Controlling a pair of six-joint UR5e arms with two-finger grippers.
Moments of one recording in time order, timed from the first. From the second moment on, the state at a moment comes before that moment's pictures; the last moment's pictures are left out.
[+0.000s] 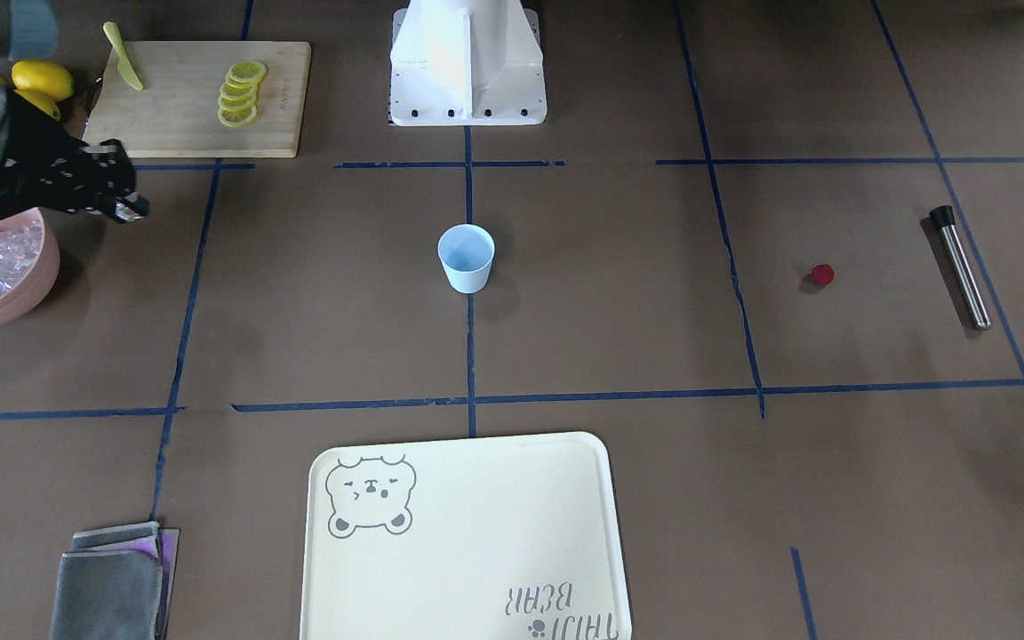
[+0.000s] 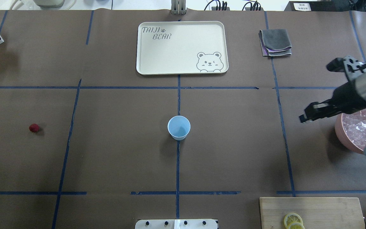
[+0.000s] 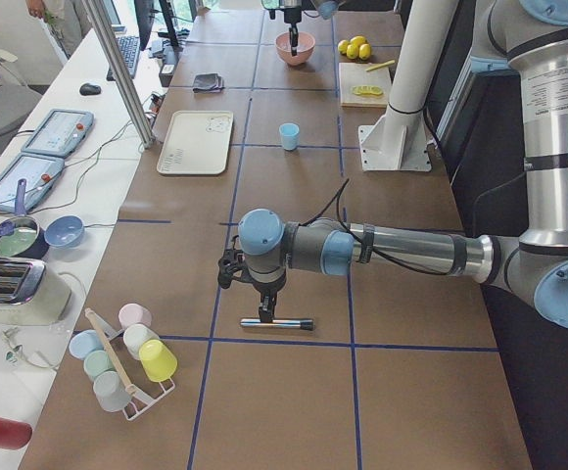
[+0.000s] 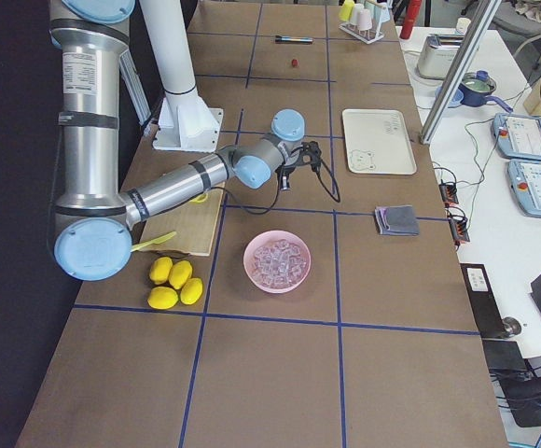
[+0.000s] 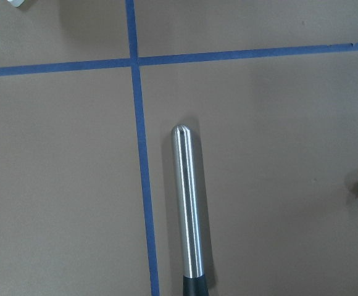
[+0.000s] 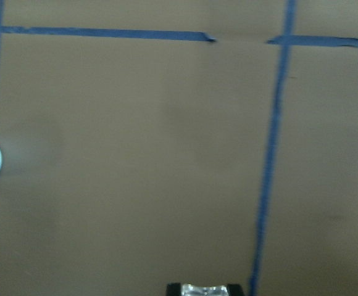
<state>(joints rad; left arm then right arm) -1.47 -1.41 -1.82 -1.59 -2.42 -0.05 0.89 -1.51 2.01 -1.21 2.36 0.92</state>
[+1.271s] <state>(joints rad) -1.46 -1.40 -1.81 -1.63 -2.42 -0.05 0.50 -0.89 1.65 -1.21 1.91 1.61</state>
